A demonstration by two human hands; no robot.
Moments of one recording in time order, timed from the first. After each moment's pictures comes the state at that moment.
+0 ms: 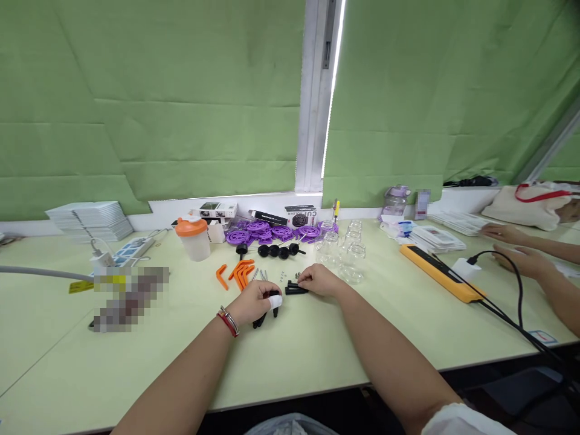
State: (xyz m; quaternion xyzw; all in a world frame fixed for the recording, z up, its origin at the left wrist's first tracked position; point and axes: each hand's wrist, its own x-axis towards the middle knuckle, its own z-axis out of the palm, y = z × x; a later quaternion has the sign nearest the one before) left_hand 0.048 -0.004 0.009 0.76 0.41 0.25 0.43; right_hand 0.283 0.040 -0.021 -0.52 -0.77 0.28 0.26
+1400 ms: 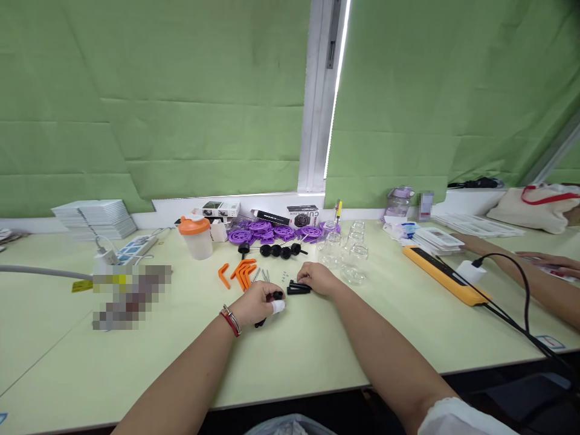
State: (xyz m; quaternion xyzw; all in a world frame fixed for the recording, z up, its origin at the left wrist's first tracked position) left_hand 0.046 0.000 -0.001 0.81 0.38 0.23 0.38; right_hand 0.277 0.056 -0.025 -0.51 -0.81 0.17 0.21
